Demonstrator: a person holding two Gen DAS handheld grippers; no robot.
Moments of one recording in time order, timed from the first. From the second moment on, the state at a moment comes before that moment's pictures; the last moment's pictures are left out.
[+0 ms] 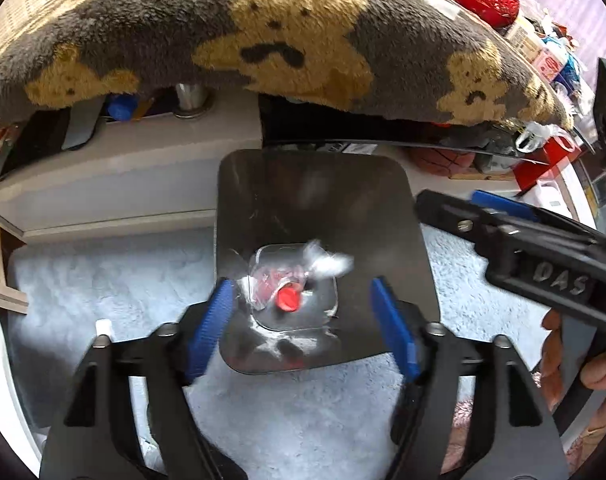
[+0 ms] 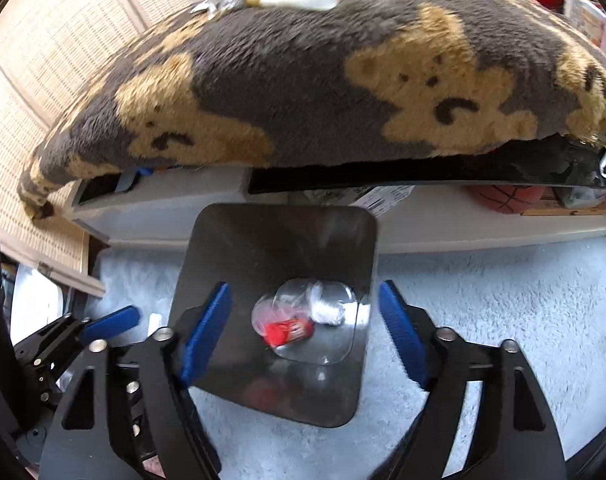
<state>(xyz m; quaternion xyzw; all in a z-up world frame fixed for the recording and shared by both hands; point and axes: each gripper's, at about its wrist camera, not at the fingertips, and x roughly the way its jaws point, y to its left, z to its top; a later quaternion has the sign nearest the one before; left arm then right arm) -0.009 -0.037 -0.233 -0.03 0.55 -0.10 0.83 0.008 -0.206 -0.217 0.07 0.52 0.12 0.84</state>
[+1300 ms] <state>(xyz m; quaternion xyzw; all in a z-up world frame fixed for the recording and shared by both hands) 0.080 -0.012 -0.105 -0.01 0.45 -0.07 0.89 0.094 -0.206 -0.115 0.02 0.41 0.14 0.90</state>
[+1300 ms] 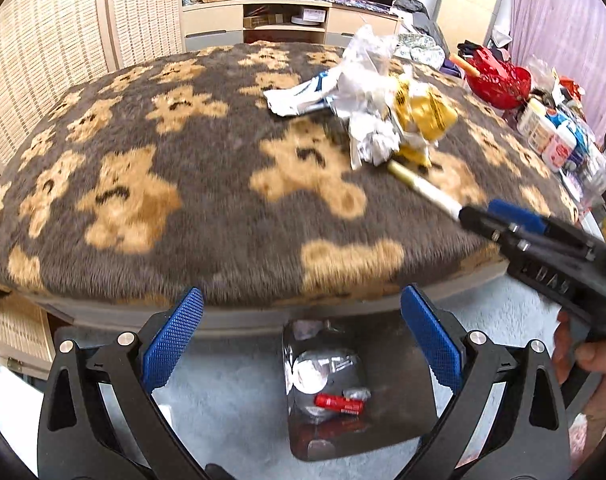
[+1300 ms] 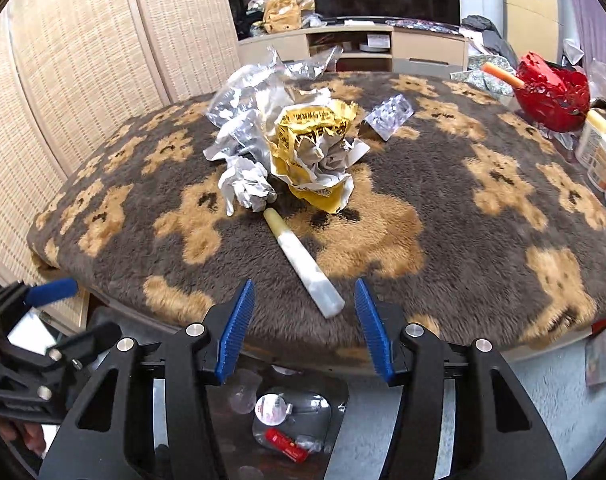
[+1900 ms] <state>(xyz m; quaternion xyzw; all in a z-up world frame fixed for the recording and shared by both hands) 0.156 -0.042 -0.108 0.00 0.44 -0.11 0.89 0.126 -0.221 -0.138 0.01 0.41 0.10 0.91</state>
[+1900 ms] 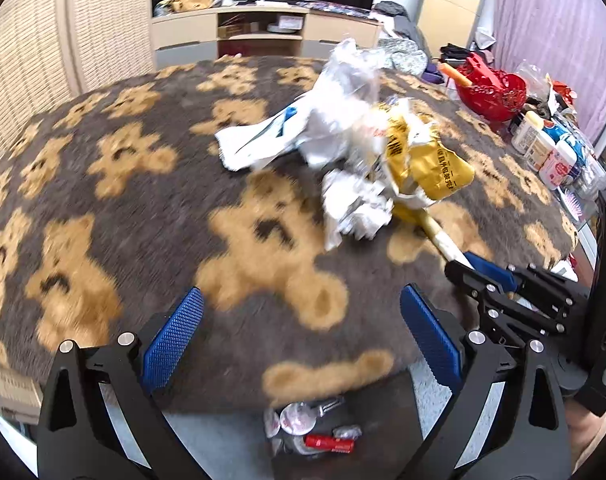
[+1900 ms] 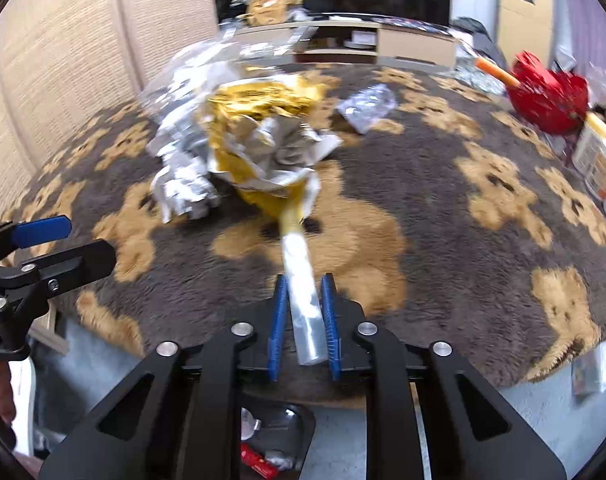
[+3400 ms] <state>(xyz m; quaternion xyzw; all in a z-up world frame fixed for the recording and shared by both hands) 0.036 -0.038 -0.130 -0.04 0.47 -0.12 0.88 0.016 -0.241 -0.148 0.07 0.46 0.14 0.87</state>
